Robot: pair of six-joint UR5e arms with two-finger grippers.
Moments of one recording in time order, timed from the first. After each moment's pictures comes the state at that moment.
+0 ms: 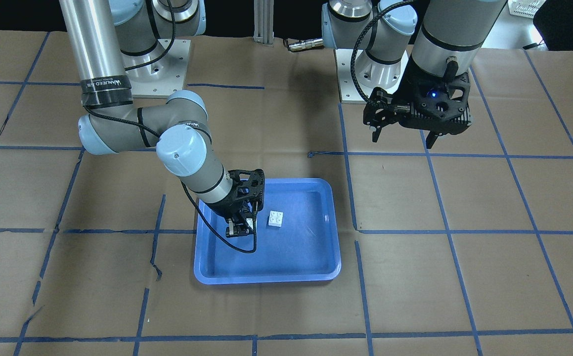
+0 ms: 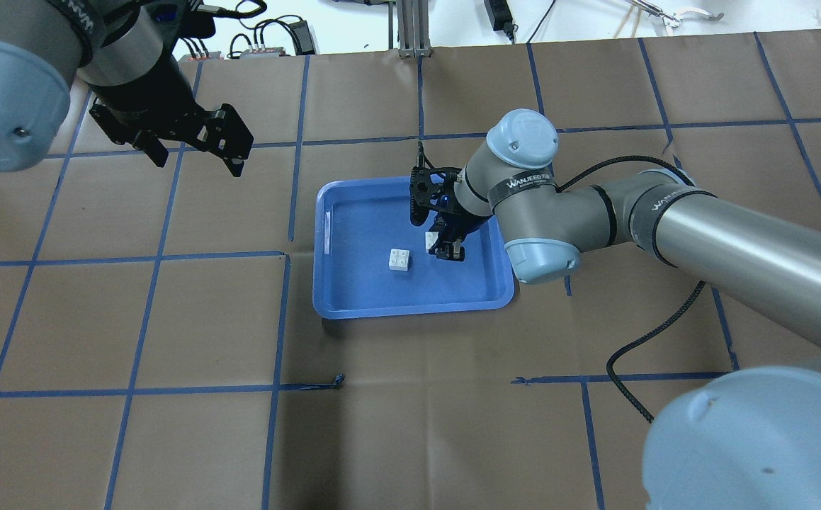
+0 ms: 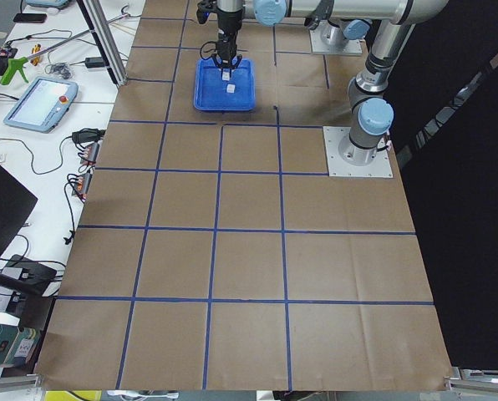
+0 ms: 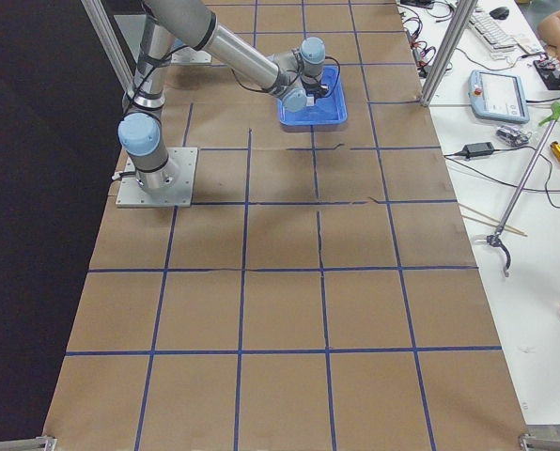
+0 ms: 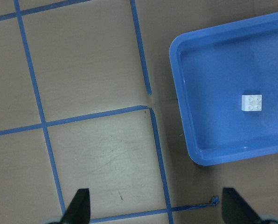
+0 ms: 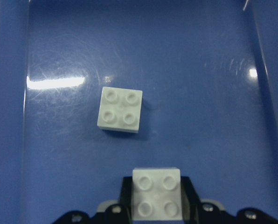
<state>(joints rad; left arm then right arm) -1.58 -1.59 -1.57 -1.51 1.62 0.15 1.79 -1.10 1.87 -2.49 -1.24 -1.29</state>
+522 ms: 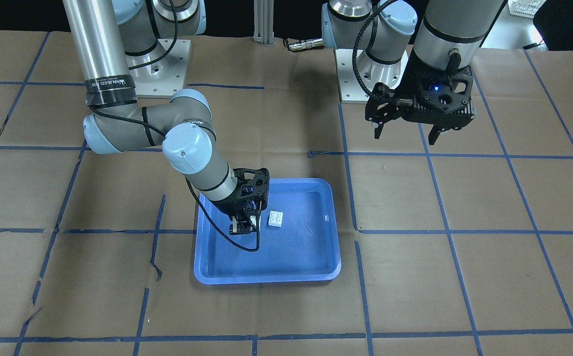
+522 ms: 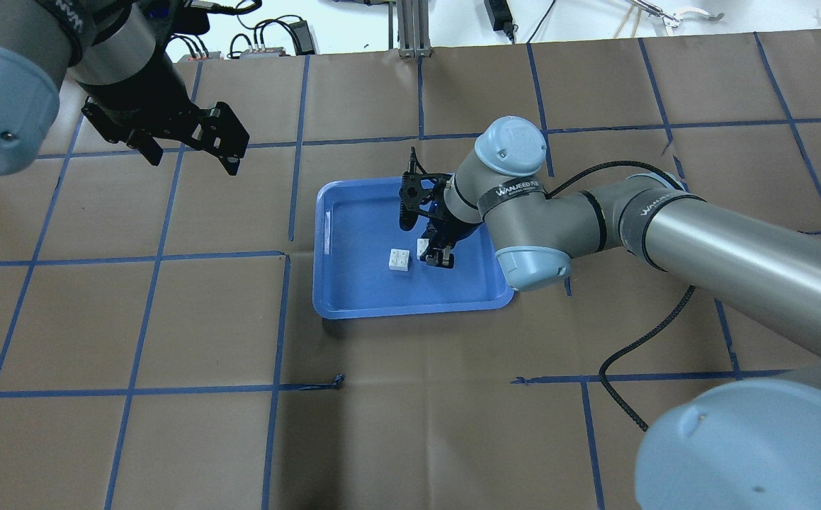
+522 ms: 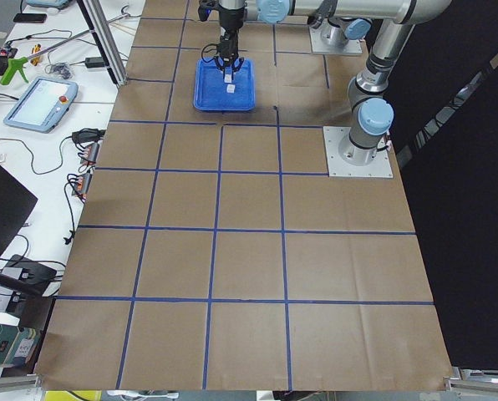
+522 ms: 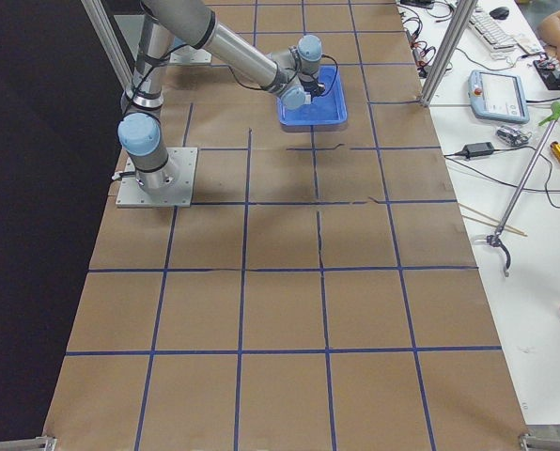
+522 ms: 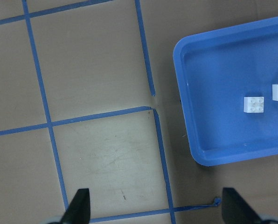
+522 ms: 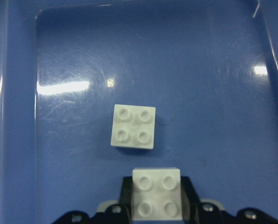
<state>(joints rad) -1.58 -1.58 -1.57 -1.51 1.62 0.15 1.82 -1.09 1.87 -2.49 -1.24 -1.24</state>
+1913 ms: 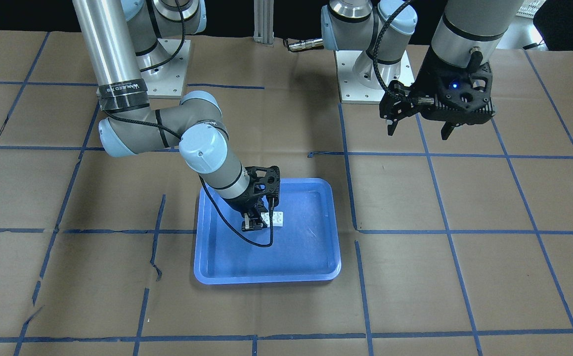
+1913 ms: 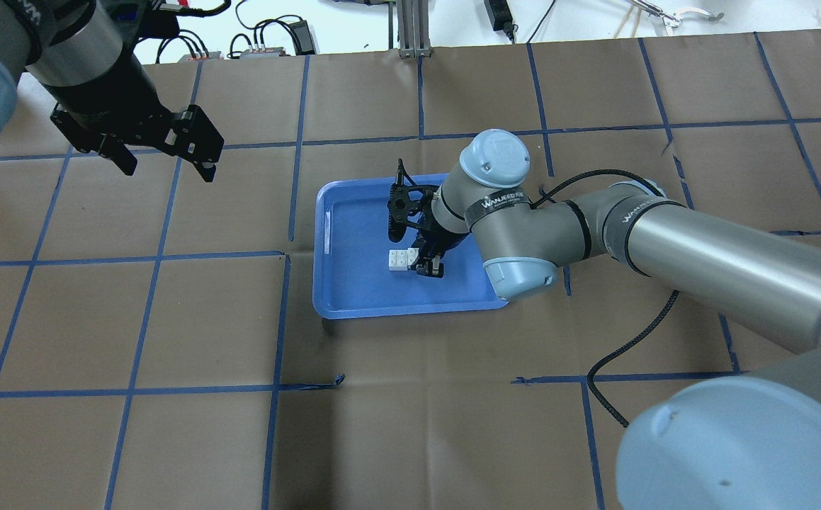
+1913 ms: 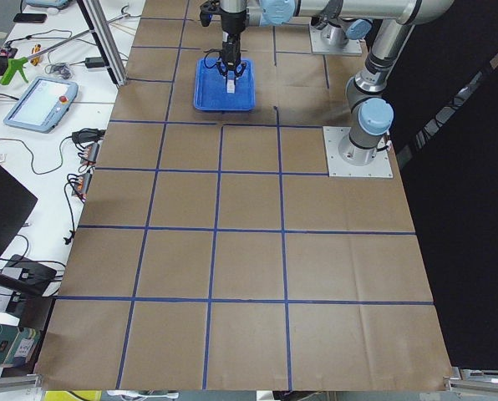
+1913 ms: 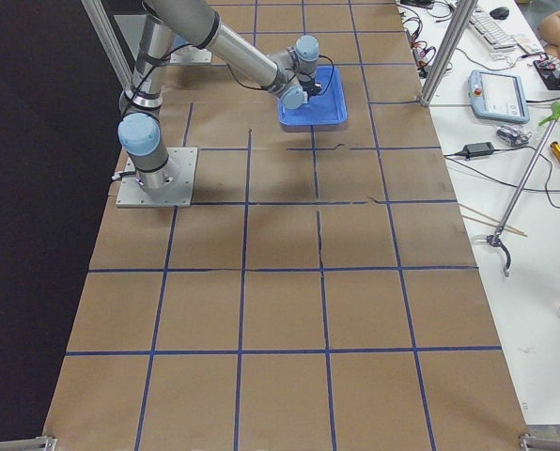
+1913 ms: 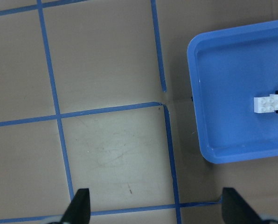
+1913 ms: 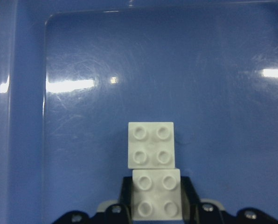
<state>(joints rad) -1.53 -1.56 -1.56 -1.58 1.62 0.15 1.85 -1.07 1.87 -2.52 -1.24 -1.23</state>
